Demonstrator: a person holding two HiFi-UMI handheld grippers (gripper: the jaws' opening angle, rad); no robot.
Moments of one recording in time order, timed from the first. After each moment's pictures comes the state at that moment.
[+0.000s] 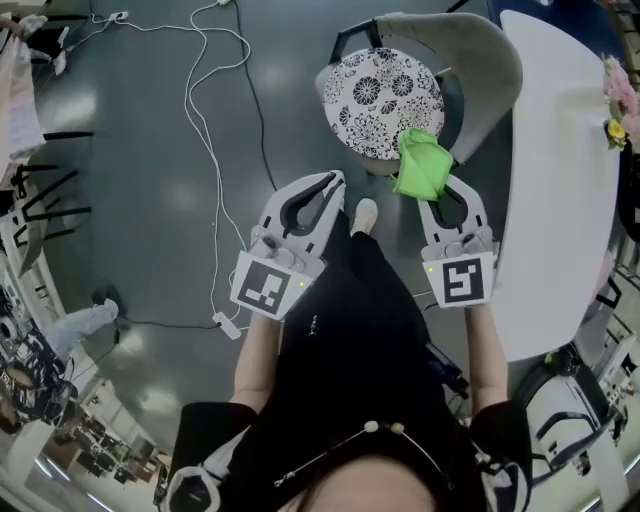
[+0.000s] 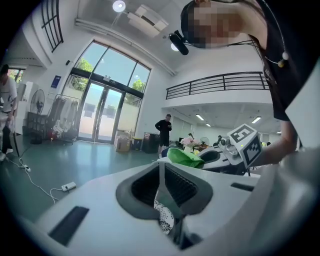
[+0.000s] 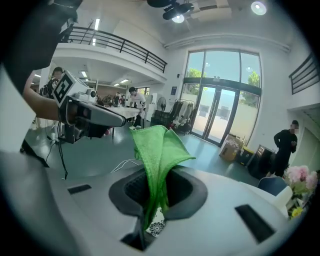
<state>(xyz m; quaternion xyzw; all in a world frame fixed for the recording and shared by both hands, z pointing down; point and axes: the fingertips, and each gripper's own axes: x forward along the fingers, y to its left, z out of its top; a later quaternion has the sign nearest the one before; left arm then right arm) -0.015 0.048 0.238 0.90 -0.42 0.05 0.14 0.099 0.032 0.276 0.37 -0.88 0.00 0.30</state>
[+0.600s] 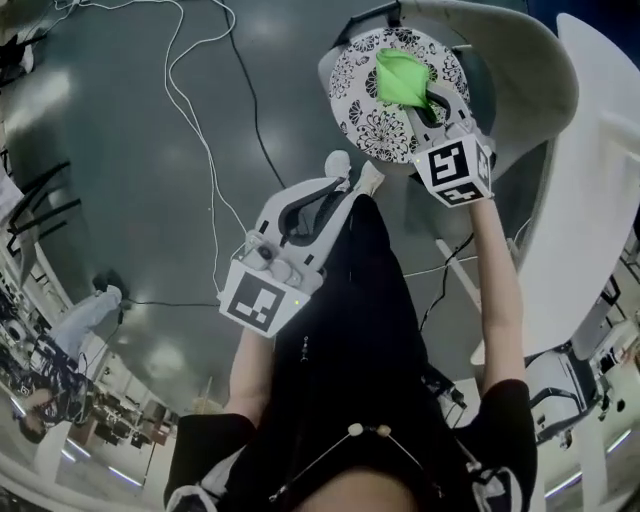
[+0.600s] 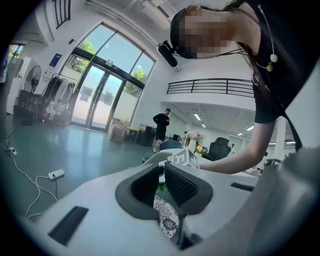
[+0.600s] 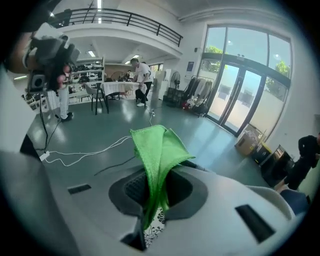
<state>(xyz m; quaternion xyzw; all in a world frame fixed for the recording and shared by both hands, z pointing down) -0.040 -0.057 0.323 0.91 -0.37 0.06 0.20 0.045 -0.175 0.483 0.28 -0.87 0.01 0.41</state>
